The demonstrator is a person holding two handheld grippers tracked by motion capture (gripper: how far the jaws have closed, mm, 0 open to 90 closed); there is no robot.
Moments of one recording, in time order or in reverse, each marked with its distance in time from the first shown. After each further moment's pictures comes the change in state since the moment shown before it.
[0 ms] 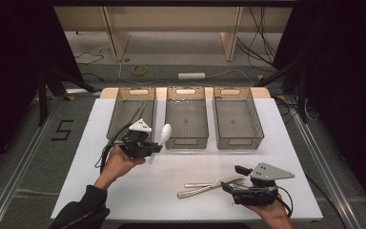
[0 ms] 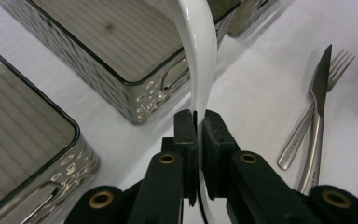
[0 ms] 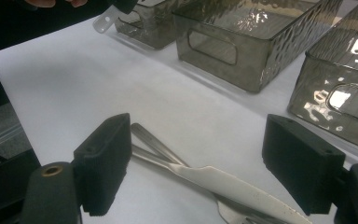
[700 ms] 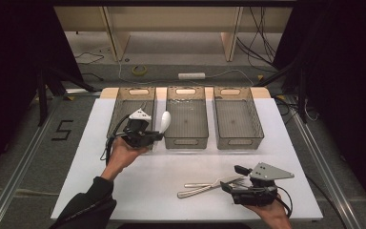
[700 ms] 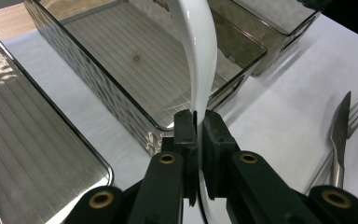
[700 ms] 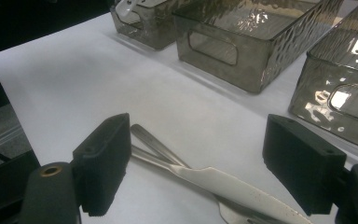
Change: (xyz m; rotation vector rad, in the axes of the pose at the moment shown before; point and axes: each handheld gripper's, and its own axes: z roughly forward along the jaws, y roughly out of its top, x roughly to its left) left arm 0.016 0.019 0.007 -0.077 0.035 -0.072; right arm 0.001 0.000 0.001 -0.003 -0.001 0.001
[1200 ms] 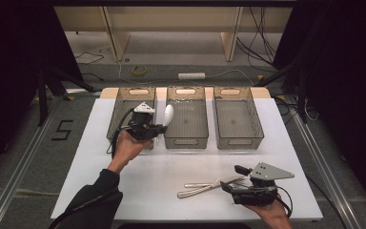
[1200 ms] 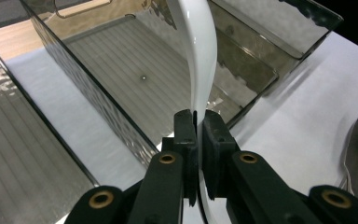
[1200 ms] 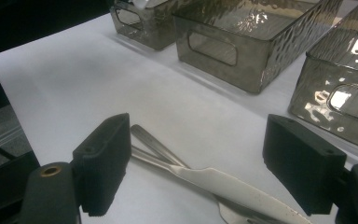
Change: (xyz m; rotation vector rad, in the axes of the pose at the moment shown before) left arm 0.005 0.020 0.012 -0.022 0.016 -0.008; right arm 0.000 0.000 0.000 -0.003 0.001 0.003
